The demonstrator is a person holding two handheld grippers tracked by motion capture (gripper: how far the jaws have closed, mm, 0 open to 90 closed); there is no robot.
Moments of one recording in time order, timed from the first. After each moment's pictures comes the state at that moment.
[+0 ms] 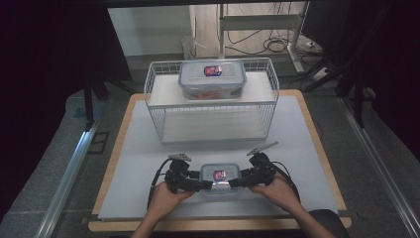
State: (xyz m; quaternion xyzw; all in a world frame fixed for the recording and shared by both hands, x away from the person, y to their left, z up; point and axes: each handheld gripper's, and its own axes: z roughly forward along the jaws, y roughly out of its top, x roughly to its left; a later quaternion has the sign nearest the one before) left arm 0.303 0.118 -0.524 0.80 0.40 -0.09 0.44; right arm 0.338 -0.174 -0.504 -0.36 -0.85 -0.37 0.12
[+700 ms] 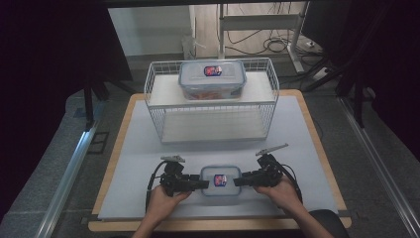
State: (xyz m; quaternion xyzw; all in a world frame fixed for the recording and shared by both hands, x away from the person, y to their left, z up) left arm 0.294 0.131 -0.524 0.76 0.42 -0.12 0.47; right arm 0.332 -0.194 -0.503 -0.38 -0.82 -0.41 0.14
